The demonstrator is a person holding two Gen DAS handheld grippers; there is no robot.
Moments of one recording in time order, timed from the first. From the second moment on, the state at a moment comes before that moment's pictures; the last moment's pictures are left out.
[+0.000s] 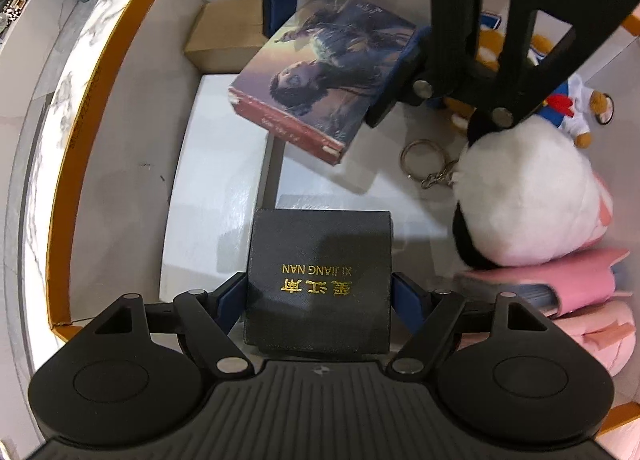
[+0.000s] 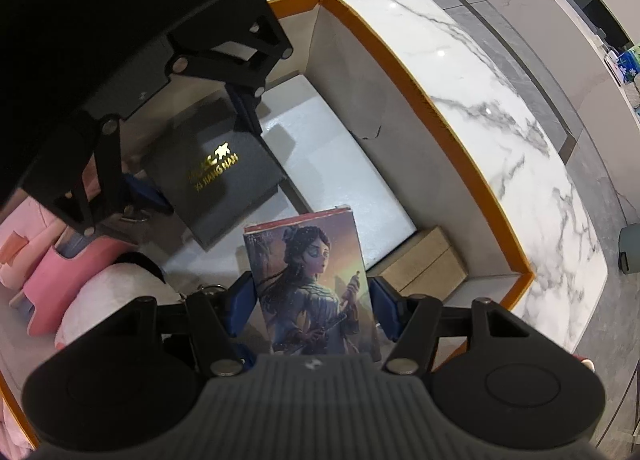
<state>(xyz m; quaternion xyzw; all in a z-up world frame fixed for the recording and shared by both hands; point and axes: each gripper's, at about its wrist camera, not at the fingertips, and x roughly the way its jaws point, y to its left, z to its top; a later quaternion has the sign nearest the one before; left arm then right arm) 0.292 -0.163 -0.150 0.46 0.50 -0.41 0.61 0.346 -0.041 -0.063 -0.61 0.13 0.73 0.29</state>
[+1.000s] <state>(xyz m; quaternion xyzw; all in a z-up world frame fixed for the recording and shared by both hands) 0.286 -0.161 -0.145 0.46 0.46 -0.42 0.64 0.329 -0.044 -0.096 -0.66 0.05 0.73 0.17</state>
